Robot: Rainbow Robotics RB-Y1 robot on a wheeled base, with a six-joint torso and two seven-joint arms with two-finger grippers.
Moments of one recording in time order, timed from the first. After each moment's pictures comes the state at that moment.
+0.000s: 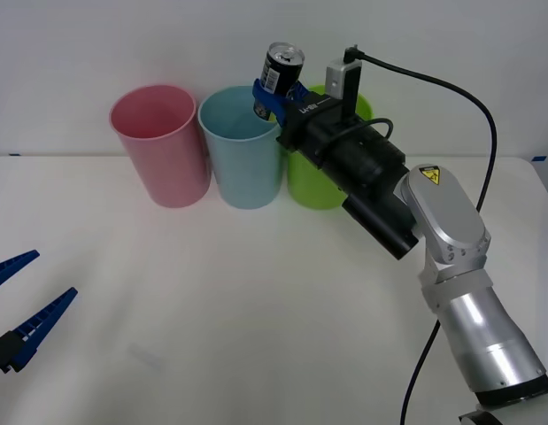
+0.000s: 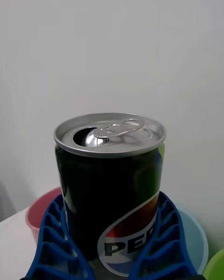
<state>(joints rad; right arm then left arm) -0.56 -0.11 0.13 -1.39 1.28 -0.44 -0.12 0.35 0.40 0.52 -1.66 -0.96 -1.22 0.00</state>
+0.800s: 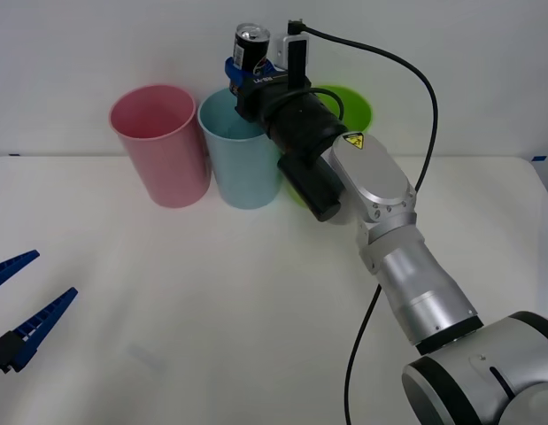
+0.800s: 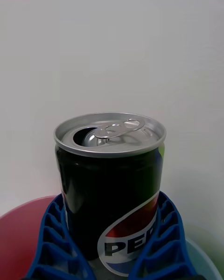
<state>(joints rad) -0.79 0.02 0.14 -1.10 1.36 -0.15 -0.10 0.35 0.40 0.52 -1.66 -0.96 -1.22 0.00</state>
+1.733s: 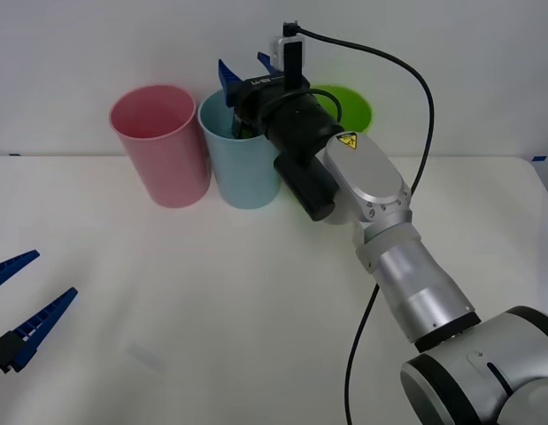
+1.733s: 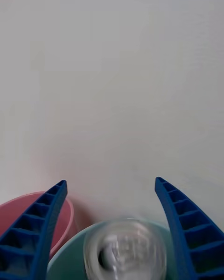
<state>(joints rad) -0.80 0.02 0.15 -1.08 1.37 -0.12 -0.09 0.35 0.40 0.52 -1.66 -0.96 -1.22 0.00</state>
